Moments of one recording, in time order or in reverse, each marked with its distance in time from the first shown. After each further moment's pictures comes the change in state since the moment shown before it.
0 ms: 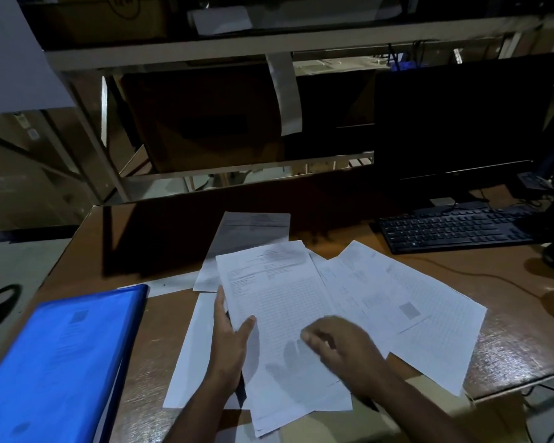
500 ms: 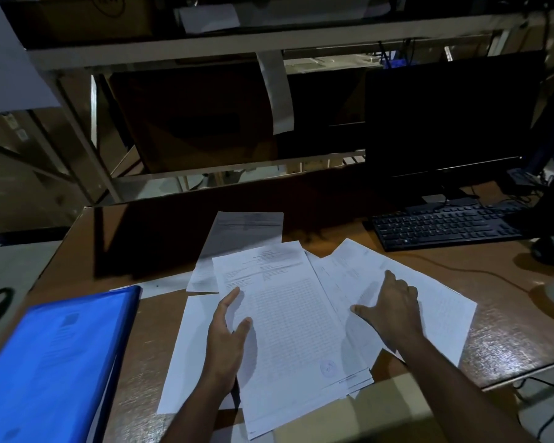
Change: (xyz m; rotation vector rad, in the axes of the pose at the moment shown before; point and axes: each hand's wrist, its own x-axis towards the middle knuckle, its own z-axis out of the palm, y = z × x) left_hand 0.000 -0.003 0.002 0.149 0.004 0.098; right_hand 0.042 0.077 -0.051 -0.445 0.327 0.610
